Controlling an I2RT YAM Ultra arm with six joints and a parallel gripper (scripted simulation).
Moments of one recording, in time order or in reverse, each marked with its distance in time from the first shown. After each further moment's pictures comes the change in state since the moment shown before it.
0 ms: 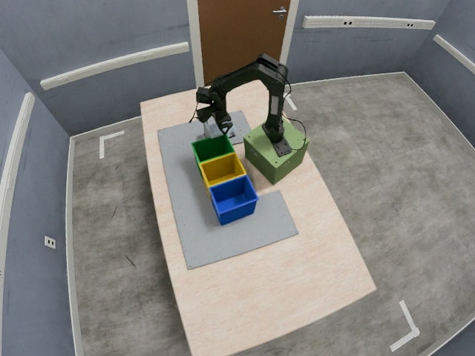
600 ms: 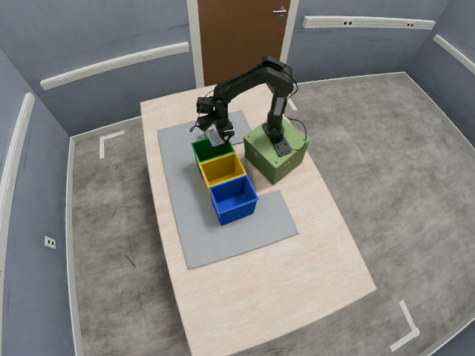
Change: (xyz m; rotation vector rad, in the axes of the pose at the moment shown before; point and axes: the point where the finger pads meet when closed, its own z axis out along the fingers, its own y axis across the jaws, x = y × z) arm -0.013 0.048 -0.001 0.009 -0.005 -0.001
